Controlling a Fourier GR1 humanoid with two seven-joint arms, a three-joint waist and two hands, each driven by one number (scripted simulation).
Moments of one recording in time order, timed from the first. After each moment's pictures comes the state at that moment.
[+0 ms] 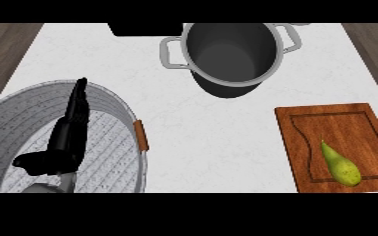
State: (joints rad) left arm -0.04 0.37 -0.29 -1.59 0.31 0.40 -0.20; right arm 0.42 -0.98 -0.21 -1.71 0.13 0.25 -0.42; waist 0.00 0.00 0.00
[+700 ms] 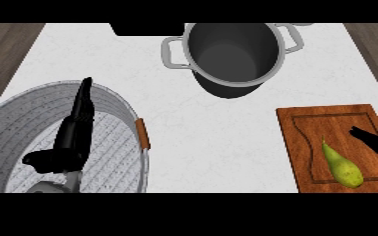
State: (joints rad) left arm -0.05 0.35 -0.30 -1.57 0.29 0.41 -0.19; right arm 0.27 -0.84 0.00 -1.69 0.39 0.30 -0.12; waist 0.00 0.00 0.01
